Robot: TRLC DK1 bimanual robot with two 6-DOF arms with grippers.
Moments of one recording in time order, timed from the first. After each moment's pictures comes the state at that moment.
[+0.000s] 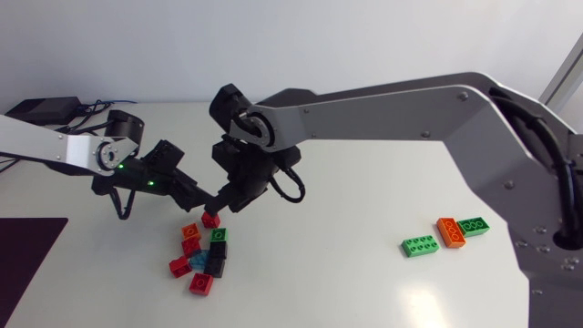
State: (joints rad) left arm -0.01 1.82 0.99 -0.20 0.53 0.61; right arm 0.81 2.11 1.74 -0.70 -0.20 -0.04
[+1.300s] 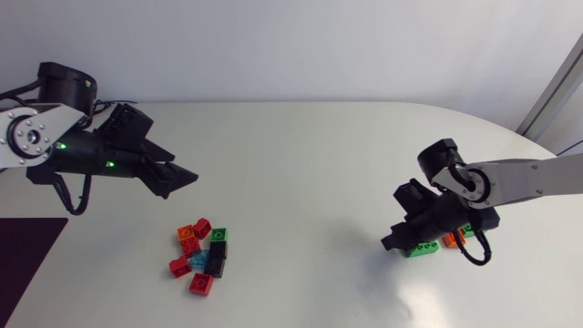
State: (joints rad) left arm -0.04 1.35 0.91 -0.40 0.44 0.55; right arm 0.13 1.59 0.76 -0.42 -0.17 -0.27
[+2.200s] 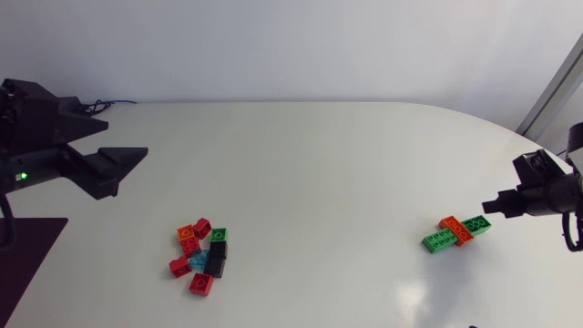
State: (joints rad) left arm -0.01 0.82 0.75 -0.36 0.29 0.47; right arm -0.50 1.49 0.82 -0.25 -0.15 -0.54
